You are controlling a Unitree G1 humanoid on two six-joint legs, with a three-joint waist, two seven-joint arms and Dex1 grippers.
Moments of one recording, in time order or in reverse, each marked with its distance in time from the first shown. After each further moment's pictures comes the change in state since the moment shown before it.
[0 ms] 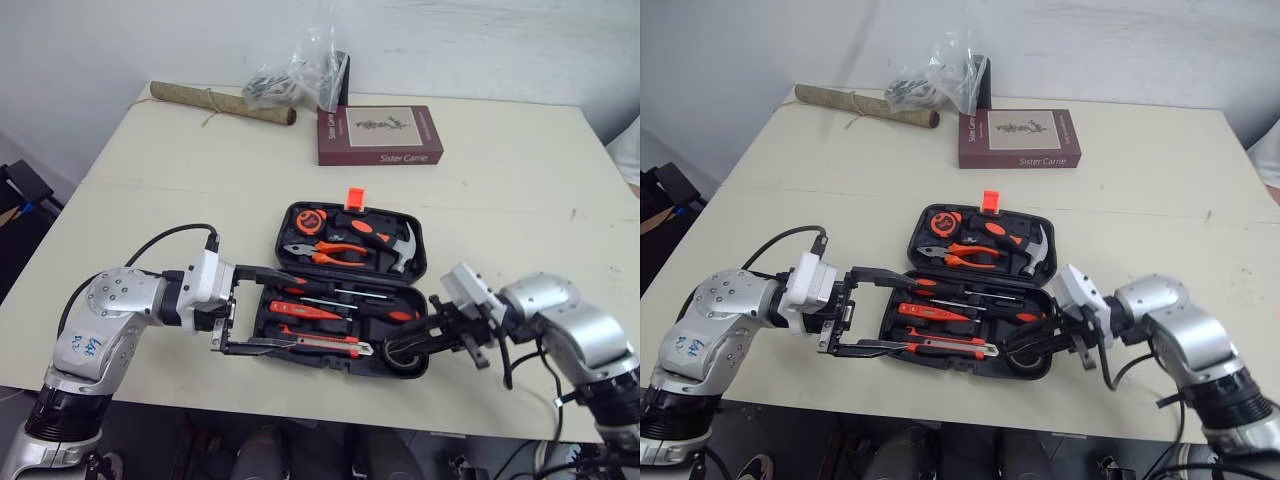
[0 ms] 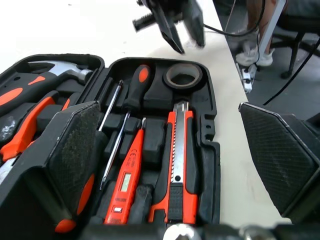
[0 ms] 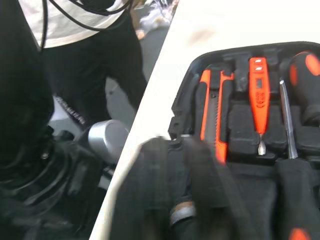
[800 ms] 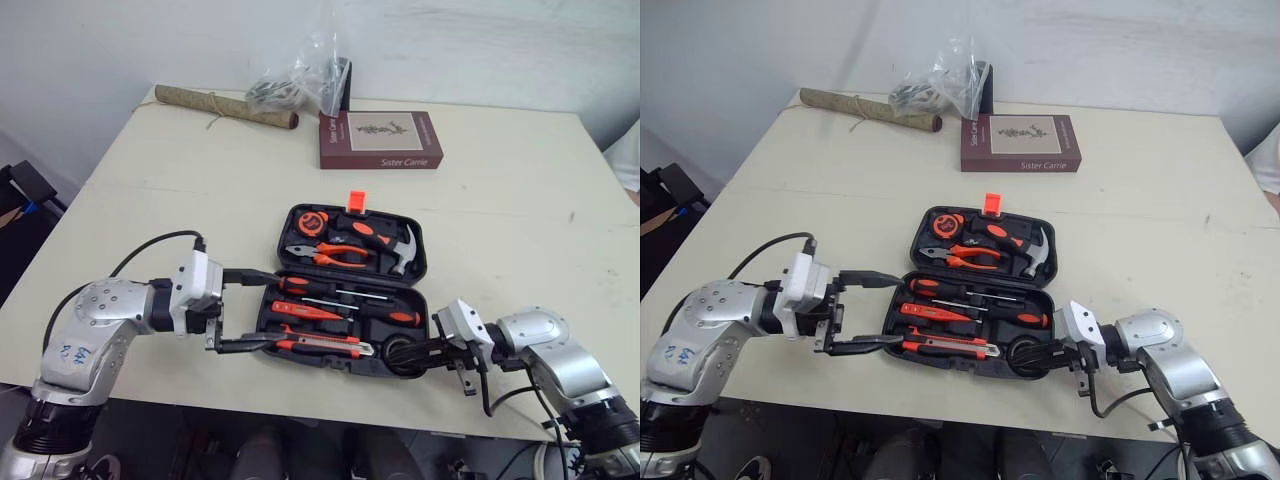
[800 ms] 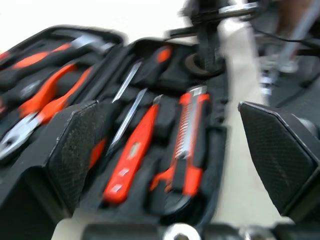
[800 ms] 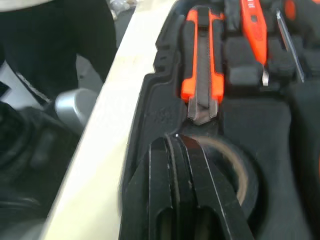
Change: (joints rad) left arm 0.128 0.041 0.115 0.037 0.044 0.040 0.120; right arm 0.133 -0.011 -0.028 0.086 -0.086 -0.111 -0.061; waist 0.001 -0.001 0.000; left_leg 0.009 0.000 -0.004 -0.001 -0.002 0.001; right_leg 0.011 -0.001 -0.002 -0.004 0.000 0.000
